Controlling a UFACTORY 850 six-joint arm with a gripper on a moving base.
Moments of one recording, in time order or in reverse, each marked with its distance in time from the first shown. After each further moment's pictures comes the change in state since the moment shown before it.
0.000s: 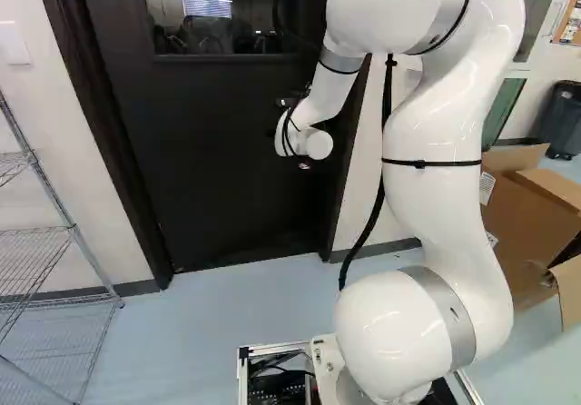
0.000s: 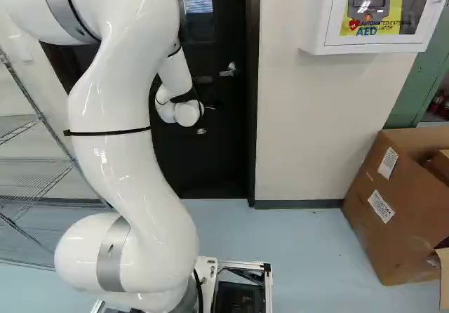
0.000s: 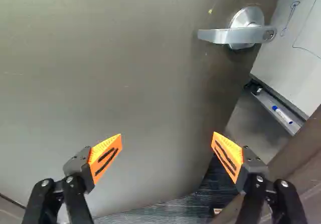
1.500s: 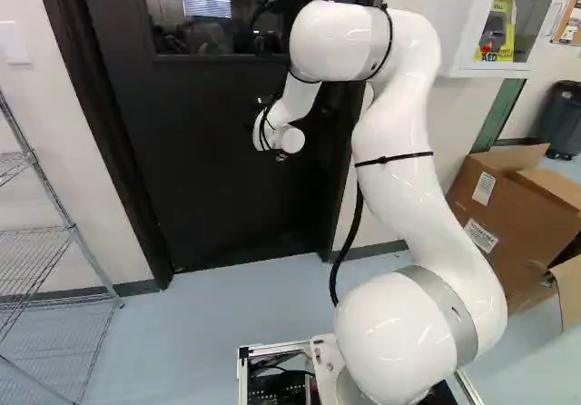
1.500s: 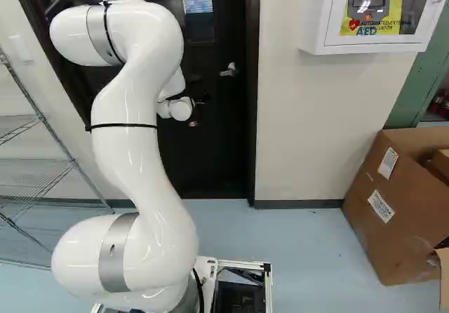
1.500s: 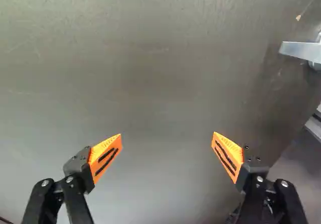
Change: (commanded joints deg) arm 5.8 -14.1 -18.5 0.0 0.0 0.0
